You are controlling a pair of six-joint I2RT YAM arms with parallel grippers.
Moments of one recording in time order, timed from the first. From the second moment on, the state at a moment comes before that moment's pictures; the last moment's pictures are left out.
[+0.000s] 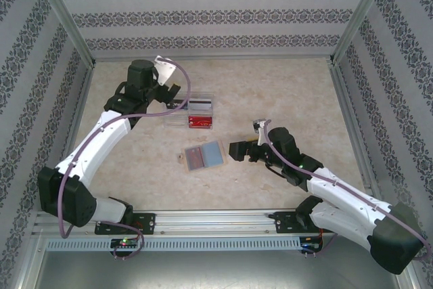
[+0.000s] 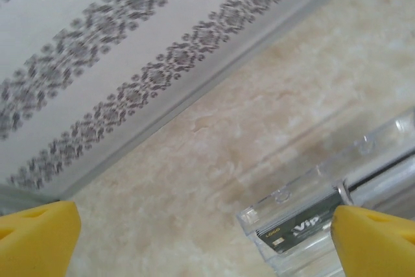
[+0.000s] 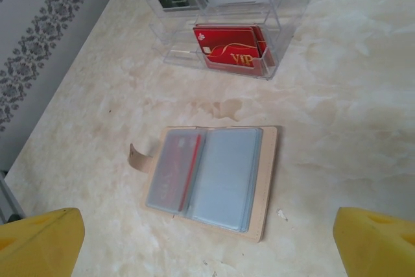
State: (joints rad) left arm -0.31 1.36 1.25 -0.36 -0.20 0.36; right arm 0.64 0.90 0.45 -0.04 -0.22 0.58
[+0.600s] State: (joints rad) left arm -0.31 1.00 0.87 -0.58 -0.08 -0.52; right arm 0.71 1.09 0.49 -0.04 -0.18 0.50
